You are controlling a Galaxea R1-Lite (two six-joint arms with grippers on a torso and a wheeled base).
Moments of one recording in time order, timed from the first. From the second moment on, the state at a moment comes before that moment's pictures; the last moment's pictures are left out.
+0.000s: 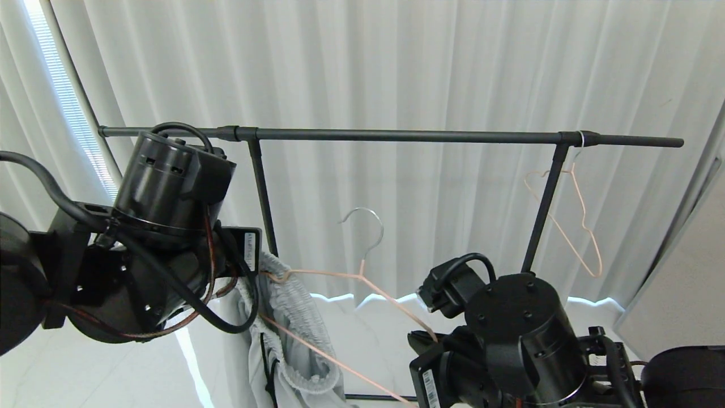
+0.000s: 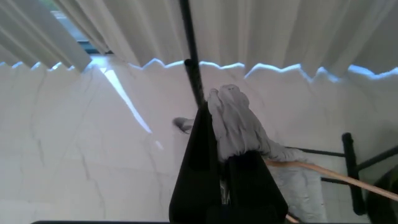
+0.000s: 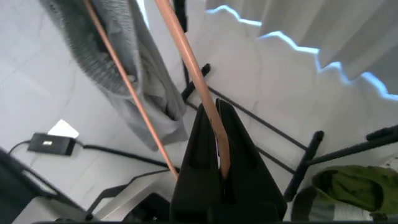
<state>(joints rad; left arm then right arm) -0.59 1.50 -1.00 0.15 0.69 -0.24 1.14 1.72 -0.81 -0.35 -0.38 0.37</state>
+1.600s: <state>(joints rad) -0.84 1.44 -1.10 0.19 0.62 -0.31 1.18 1.87 -1.06 -0.42 -0.45 0.41</state>
